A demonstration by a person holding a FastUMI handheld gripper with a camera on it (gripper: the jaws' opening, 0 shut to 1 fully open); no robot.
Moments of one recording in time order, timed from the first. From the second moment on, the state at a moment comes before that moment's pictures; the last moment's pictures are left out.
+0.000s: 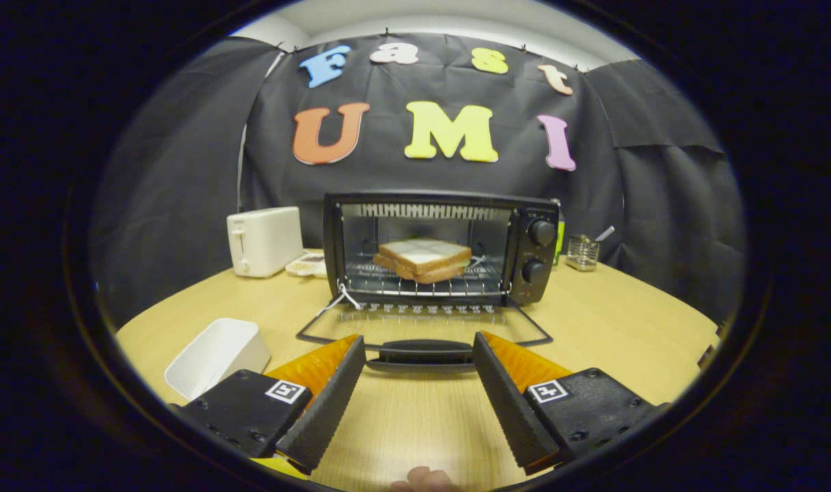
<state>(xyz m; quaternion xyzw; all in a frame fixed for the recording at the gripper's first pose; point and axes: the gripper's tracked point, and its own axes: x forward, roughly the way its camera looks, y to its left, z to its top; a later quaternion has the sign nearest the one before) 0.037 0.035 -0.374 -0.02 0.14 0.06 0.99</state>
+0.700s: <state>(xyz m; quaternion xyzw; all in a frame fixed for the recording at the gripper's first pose) 0.054 0.036 -0.416 0.00 0.30 0.04 0.95</state>
